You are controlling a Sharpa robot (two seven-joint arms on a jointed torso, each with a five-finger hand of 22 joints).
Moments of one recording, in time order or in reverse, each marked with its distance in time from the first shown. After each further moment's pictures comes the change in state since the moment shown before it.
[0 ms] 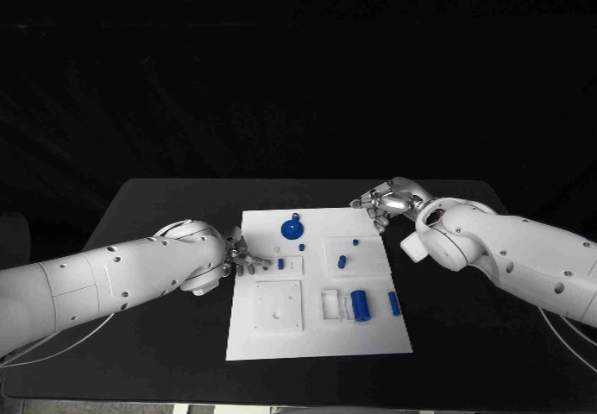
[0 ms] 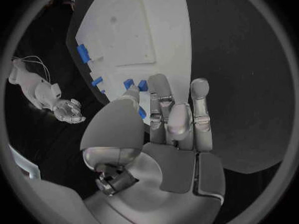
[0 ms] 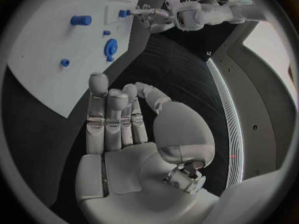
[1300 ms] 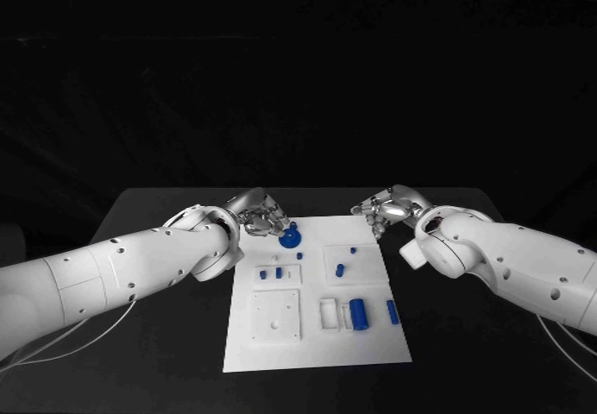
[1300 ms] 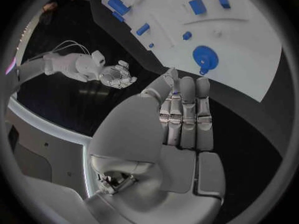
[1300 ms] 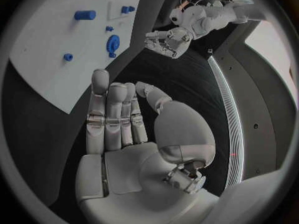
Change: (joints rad) left arm 0.026 0.055 0.060 -0.040 -0.002 -0.283 0.556; left_hand 0.363 0.082 0.147 -0.518 0.093 -0.287 0.138 -0.028 -0.363 -0.156 0.134 -0.577 -0.231 -0.281 0.102 -0.360 -0.428 0.032 -0.166 0.098 -0.168 0.001; right arm -0.001 0.002 0.000 -0.021 0.014 -0.015 0.009; right_hand -0.011 -0.011 0.000 0.006 0.004 -0.029 0.018 0.000 -0.001 -0.025 0.011 -0.036 -0.050 -0.029 0.007 -0.093 -0.101 0.000 0.000 0.000 -0.185 -0.037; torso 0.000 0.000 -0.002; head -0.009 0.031
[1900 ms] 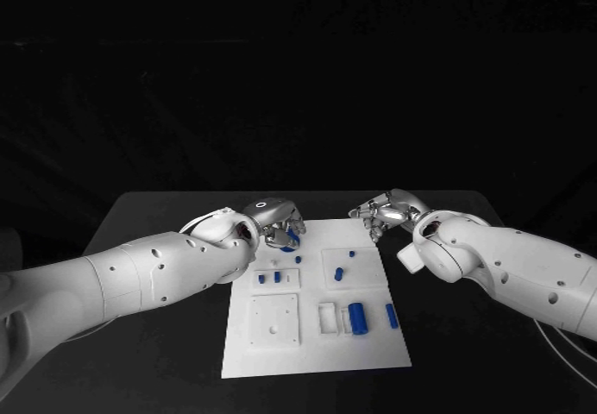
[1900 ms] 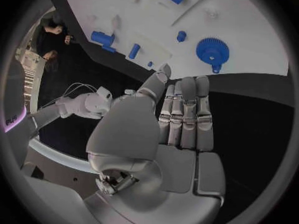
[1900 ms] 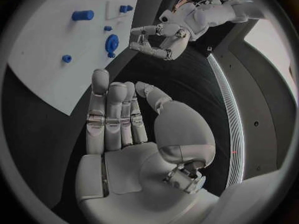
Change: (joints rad) left arm -0.001 0.123 -0.042 -0.123 -0.347 0.018 0.064; left_hand -0.049 -0.025 -0.082 -0.023 0.012 -0.046 0.021 0.000 -0.044 -0.080 0.030 0.000 0.000 -0.016 0.023 0.001 -0.034 0.015 0.045 0.023 -0.091 0.000; right arm 0.000 0.004 0.000 0.004 0.020 -0.008 0.006; right_hand 0.000 0.000 0.000 0.000 0.000 -0.007 0.000 0.000 0.000 -0.004 0.004 -0.011 -0.038 -0.003 0.003 0.000 -0.016 0.000 0.000 0.000 -0.014 -0.004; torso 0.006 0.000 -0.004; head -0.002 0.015
